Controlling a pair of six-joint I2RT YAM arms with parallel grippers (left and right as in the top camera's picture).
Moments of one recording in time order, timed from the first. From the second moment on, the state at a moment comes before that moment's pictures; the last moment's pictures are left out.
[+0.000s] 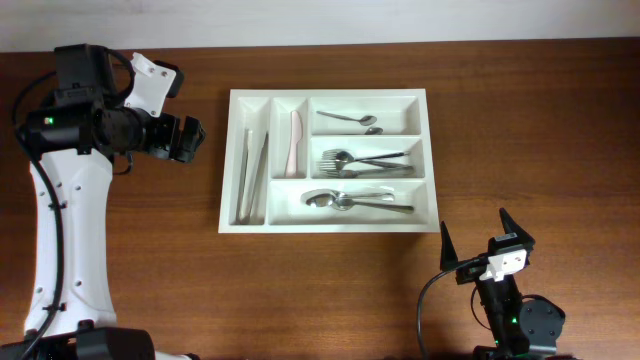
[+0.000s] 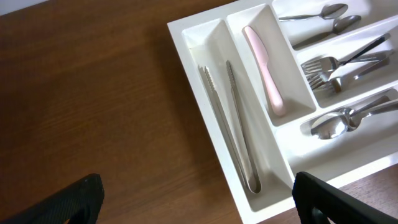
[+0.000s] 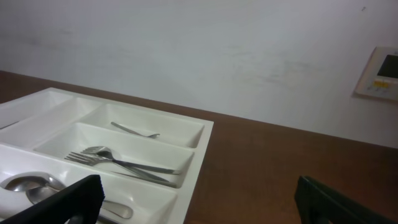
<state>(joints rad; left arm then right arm) 0.13 1.62 1.68 -1.10 0.30 0.42 -0.13 0.01 0.01 0.02 -0.30 -0.13</state>
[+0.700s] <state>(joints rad) 0.13 1.62 1.68 -1.10 0.30 0.42 -0.13 0.01 0.01 -0.04 -0.31 -0.13</state>
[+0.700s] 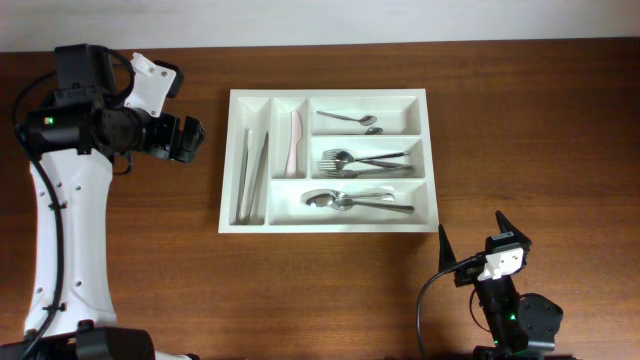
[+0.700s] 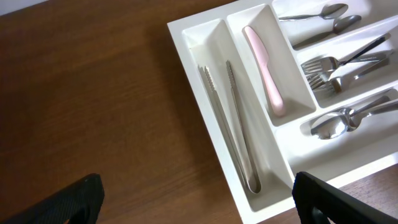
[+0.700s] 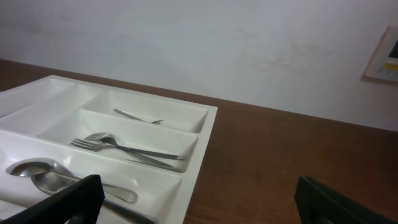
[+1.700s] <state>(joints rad) 0.13 1.35 1.65 -1.01 0.30 0.41 -0.13 0.01 0.01 -0.04 -0.31 -0.13</state>
